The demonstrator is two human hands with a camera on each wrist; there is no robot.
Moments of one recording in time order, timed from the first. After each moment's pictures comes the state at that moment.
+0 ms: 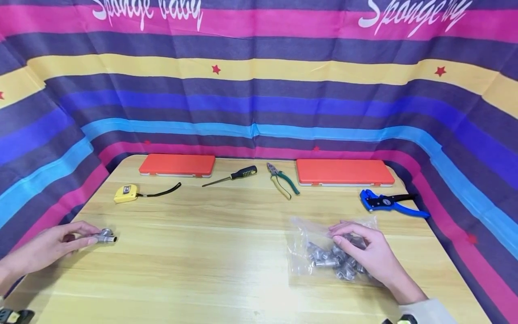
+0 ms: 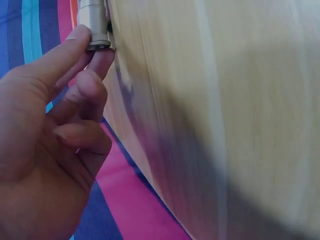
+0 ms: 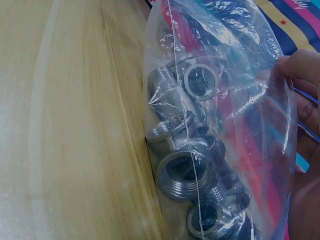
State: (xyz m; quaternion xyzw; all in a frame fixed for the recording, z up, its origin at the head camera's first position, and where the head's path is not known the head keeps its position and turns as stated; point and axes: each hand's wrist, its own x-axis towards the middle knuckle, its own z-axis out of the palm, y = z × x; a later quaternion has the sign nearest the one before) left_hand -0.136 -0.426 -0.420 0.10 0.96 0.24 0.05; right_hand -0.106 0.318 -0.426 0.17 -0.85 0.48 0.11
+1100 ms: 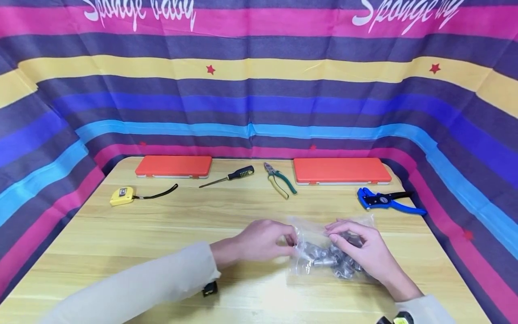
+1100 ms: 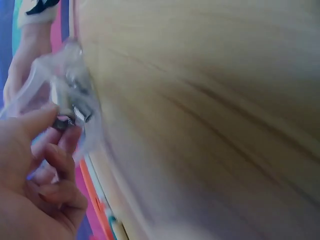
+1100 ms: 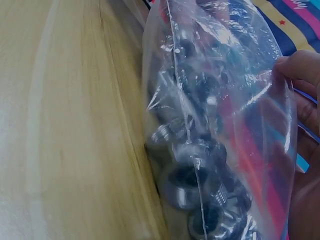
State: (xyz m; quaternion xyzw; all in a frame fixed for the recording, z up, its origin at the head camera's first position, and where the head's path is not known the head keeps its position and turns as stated) left_hand -0.171 0.024 -0.412 0.43 0.87 0.23 0.09; right_hand -0.112 0.322 -0.431 0.20 -0.84 0.49 0.12
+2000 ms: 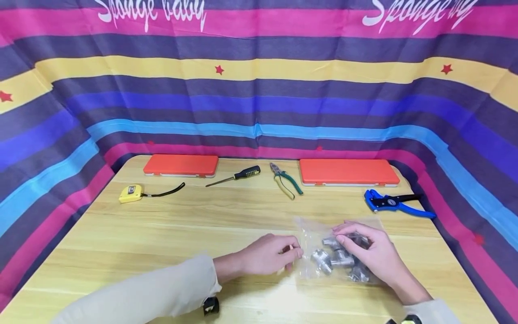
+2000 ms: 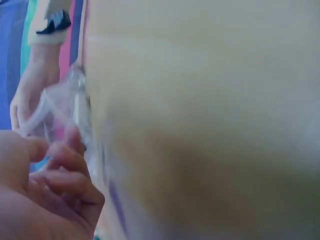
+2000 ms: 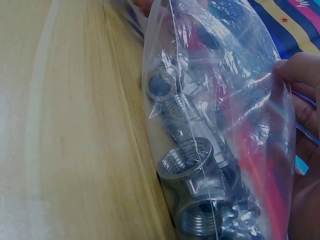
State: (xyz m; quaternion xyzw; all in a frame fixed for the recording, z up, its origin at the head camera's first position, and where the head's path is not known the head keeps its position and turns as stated) left_hand -0.141 0.024 -0.420 0.33 0.85 0.36 0.20; right_hand -0.111 0.322 -0.430 0.17 -0.86 0.47 0.11
